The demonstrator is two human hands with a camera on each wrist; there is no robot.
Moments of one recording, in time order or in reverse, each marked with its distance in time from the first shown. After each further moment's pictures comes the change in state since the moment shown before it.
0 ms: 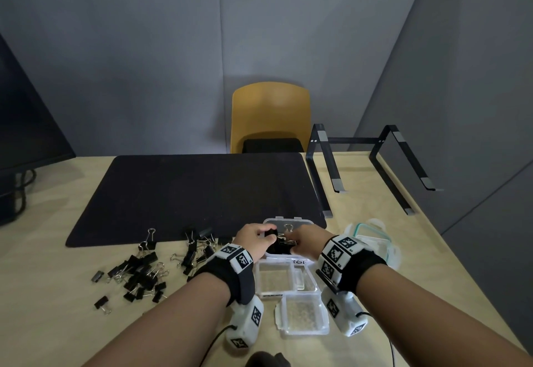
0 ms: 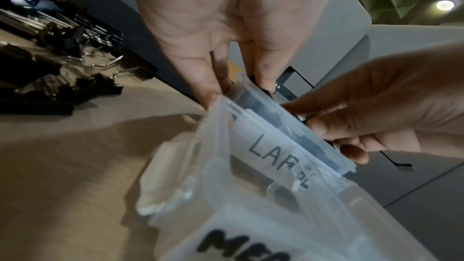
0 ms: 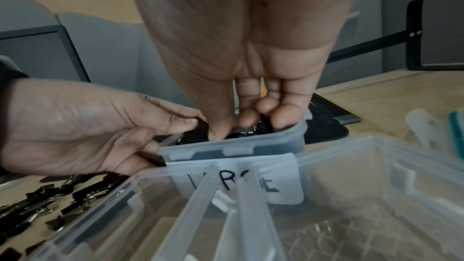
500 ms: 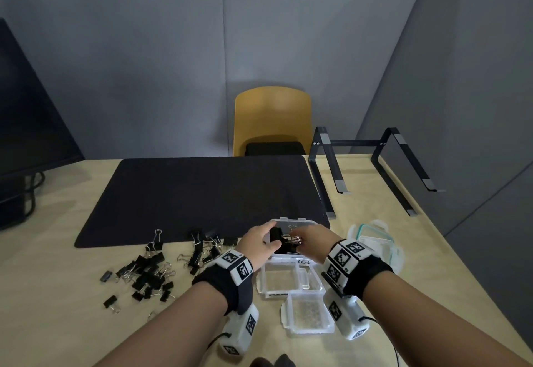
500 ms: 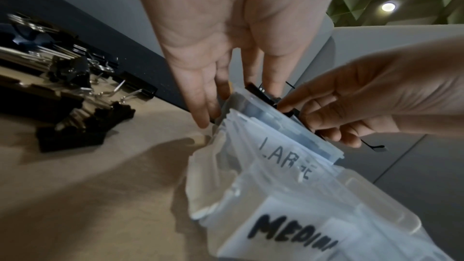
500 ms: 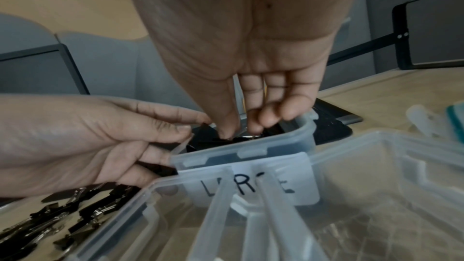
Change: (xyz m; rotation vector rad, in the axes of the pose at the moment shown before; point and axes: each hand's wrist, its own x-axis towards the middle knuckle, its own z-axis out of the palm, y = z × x) left_hand -0.019 0.005 -0.010 0.206 -0.076 0.090; right_hand -0.006 0.000 0.007 0.097 0.171 -0.016
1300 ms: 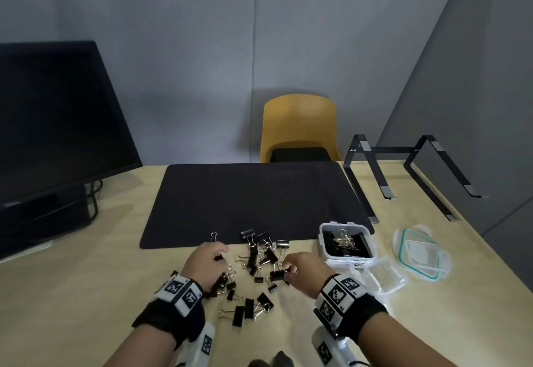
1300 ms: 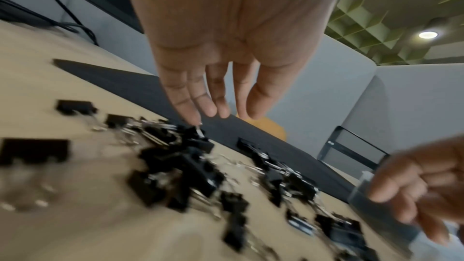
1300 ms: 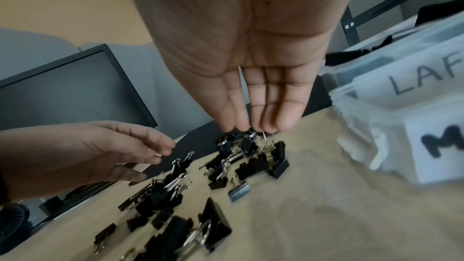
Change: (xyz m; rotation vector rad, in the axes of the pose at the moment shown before) left_hand -0.079 -0.135 -0.143 0.120 0.163 -0.176; right_hand 0.006 -0.132 0.066 0.170 0.007 0.066
